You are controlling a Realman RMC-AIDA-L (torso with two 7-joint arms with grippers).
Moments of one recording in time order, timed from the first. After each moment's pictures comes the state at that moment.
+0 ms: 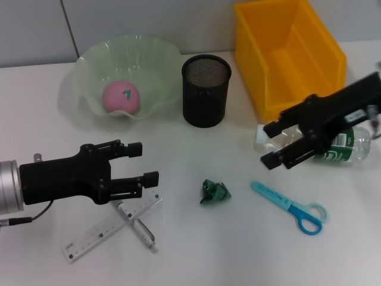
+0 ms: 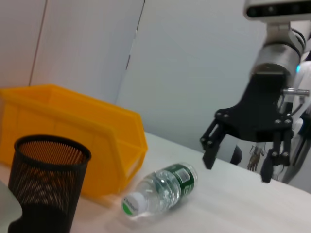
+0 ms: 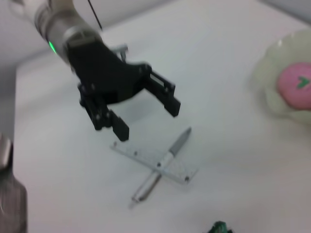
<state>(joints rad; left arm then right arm) -0.50 -2.02 1.00 0.55 1.71 1.56 -1.34 0.71 1.97 -0.87 -1.05 -2.27 -1.84 1.89</state>
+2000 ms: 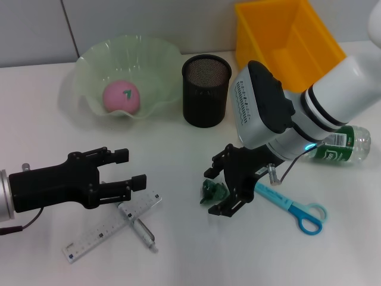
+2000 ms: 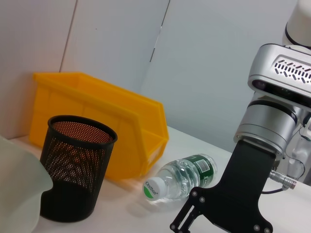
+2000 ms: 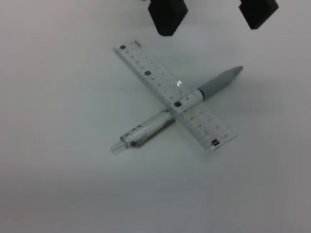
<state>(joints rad) -0.46 -2.02 0.96 0.54 1.73 1.54 -1.35 0.80 2.09 -1.34 -0.78 -2.31 -1.34 1.64</state>
